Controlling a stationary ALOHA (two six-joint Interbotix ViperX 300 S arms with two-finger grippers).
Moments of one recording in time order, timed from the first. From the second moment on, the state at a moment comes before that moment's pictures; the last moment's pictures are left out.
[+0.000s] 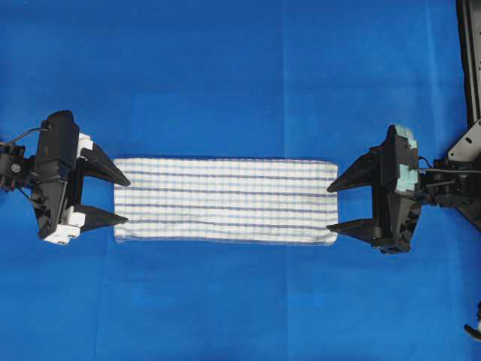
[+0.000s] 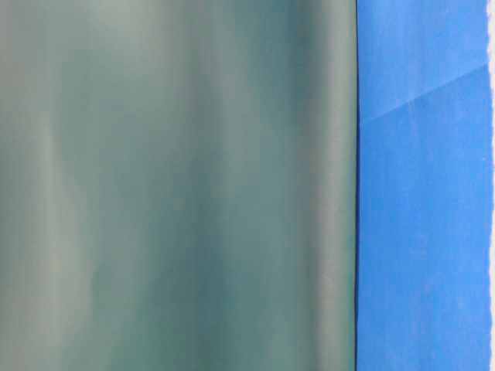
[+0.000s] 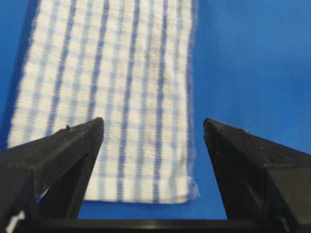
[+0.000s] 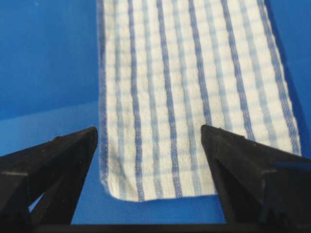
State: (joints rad) left arm -0.16 -0.34 1.18 -0.04 -0.23 -0.29; right arm 0.28 -0.34 1.19 0.63 -0.32 -0.01
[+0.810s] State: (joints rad) left arm 0.06 -0.09 1.13 -0.04 -0.23 -0.14; right arm 0.02 -0.09 1.16 0.63 -0.34 -0.18
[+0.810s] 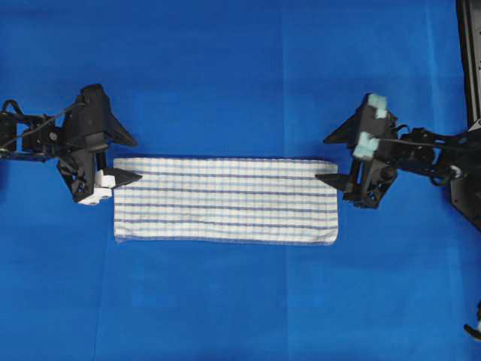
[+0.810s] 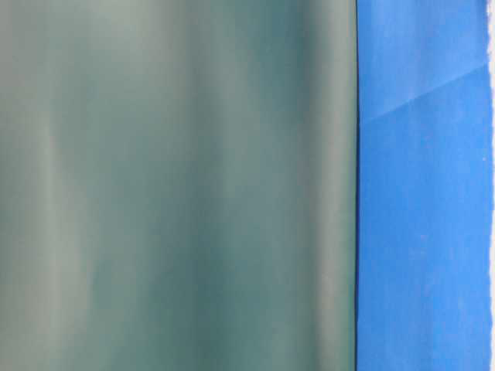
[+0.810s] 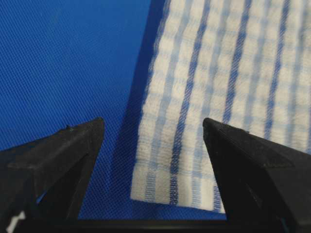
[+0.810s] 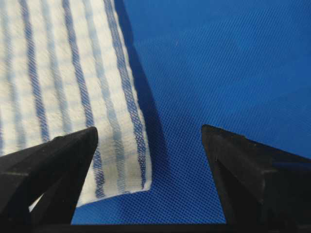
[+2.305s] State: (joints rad) left arm -0.02 -0.43 0.99 -0.04 0.16 -0.19; right arm 0.01 -0.54 1.14 0.63 -0.12 -0.19
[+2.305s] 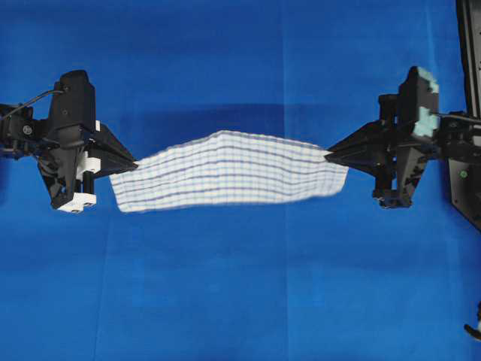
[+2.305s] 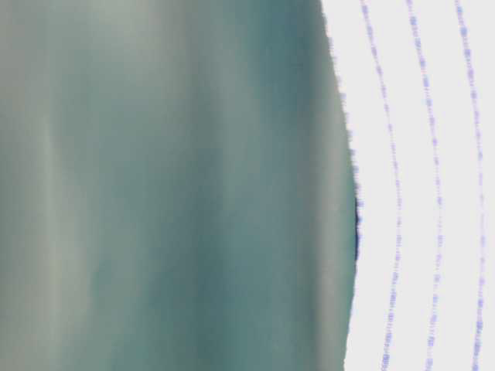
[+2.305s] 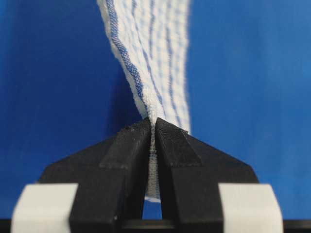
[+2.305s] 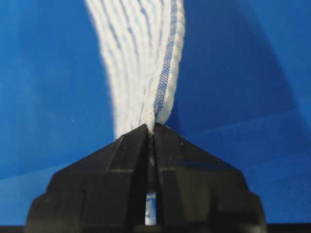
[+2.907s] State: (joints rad) left arm -0.13 -0.19 0.80 -0.04 -0.17 -0.35; right arm -0.25 -0.41 0.97 0.52 -0.11 -0.19
